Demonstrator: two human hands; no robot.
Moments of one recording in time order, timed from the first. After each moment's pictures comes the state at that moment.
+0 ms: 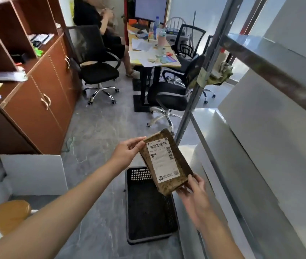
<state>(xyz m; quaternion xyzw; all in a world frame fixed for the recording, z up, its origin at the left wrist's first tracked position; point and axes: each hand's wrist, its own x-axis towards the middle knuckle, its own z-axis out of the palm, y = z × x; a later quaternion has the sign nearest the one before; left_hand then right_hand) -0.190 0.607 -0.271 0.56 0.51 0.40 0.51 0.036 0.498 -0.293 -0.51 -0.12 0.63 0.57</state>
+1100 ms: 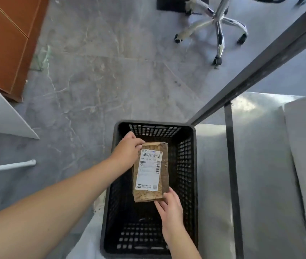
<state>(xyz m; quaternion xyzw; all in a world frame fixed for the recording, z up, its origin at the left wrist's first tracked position) -0.131 0.801 -0.809 0.57 0.71 0.07 0.41 0.040 0.669 -0.812 -0.69 0.03 0.66 0.29</state>
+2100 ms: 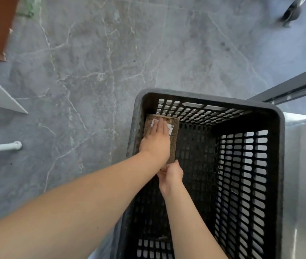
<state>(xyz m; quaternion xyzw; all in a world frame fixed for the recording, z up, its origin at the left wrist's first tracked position) -0.146 0.815 -1.031 0.64 0.70 -0.10 0.30 -0.077 0.758 -1.061 -0.70 0.13 0.64 0.30</state>
